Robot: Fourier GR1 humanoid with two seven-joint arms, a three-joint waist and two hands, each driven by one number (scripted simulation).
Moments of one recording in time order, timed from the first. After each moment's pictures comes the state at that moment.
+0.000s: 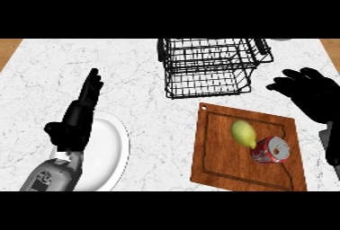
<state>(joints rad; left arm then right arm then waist) -0.21 0.30 -0.29 -1.60 0.11 0.38 0.07 -0.39 -0.50 0.02 -1.29 -1.04 0.93 0.00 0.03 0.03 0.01</state>
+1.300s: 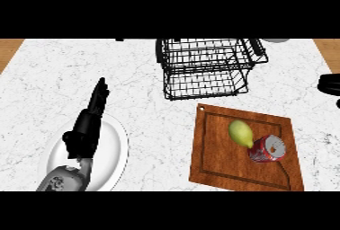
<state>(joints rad) -0.16 0.24 -0.31 -1.55 0.06 0.40 0.02 -0.45 -0.72 -0.25 -1.94 -0.13 1.07 -0.10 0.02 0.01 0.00</state>
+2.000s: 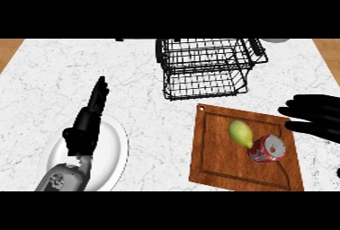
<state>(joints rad) -0.18 0.23 -0.29 -1.54 0.05 0.37 0.02 -0.29 -0.83 -0.06 -2.01 0.28 0.90 -0.33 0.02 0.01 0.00</state>
